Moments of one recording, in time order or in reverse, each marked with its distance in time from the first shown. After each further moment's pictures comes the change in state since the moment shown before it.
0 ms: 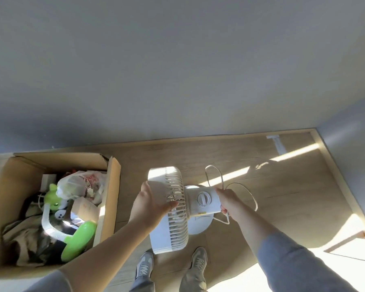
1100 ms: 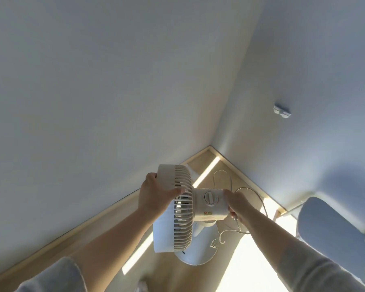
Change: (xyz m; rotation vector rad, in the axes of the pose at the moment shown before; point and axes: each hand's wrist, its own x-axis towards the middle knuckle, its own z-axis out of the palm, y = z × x) left_hand 0.006 0.421 0.203 -0.048 -0.241 0.499; right_hand -0.006 0.112 -0.403 0.610 0.473 0.012
